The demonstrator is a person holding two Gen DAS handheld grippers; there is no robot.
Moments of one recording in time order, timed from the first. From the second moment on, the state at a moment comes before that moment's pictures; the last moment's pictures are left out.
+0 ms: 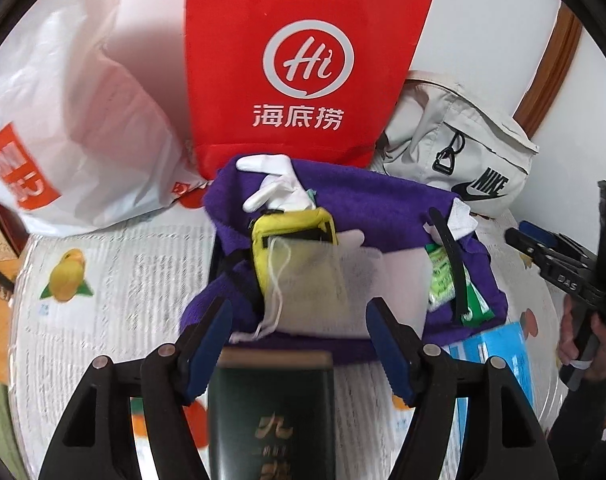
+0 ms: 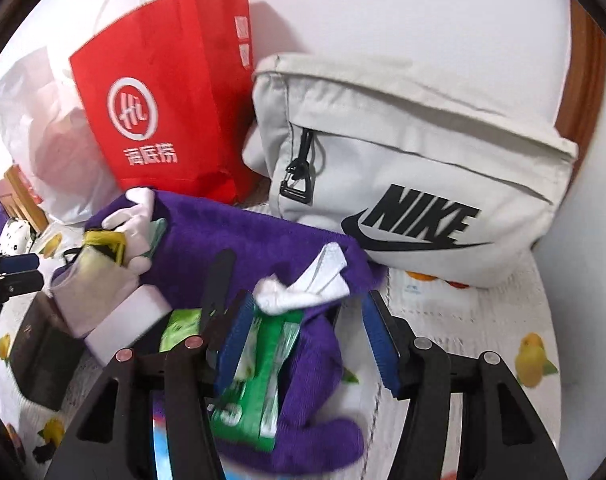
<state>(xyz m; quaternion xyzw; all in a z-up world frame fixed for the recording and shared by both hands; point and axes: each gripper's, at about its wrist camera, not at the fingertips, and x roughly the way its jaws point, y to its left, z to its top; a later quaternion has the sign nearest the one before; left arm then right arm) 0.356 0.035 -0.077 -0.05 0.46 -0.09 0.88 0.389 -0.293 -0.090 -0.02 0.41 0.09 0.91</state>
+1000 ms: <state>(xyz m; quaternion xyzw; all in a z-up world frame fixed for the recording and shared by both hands) 0.158 0.017 -0.171 0.08 0.49 -0.14 0.86 0.158 -0.211 -0.114 0.01 0.44 0.17 0.88</state>
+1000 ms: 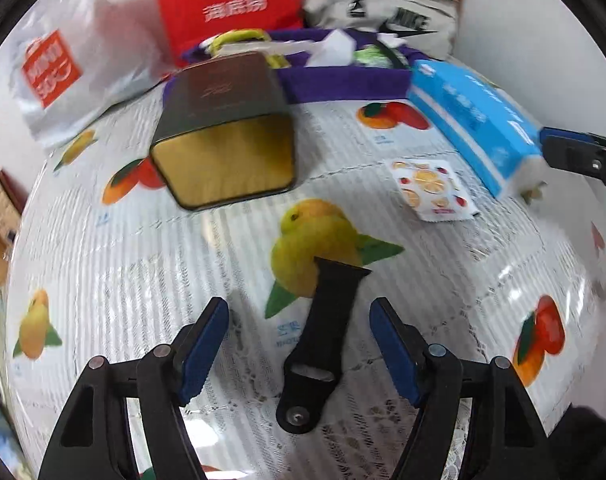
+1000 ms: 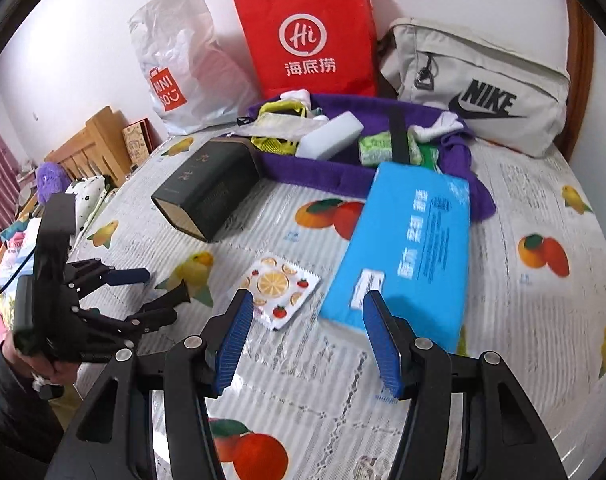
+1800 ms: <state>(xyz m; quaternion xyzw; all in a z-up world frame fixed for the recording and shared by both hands) 0.152 0.051 -0.165 0.05 0.48 -0.11 0.87 0.173 -0.138 -0.143 -0.05 0.46 0.22 0.86</state>
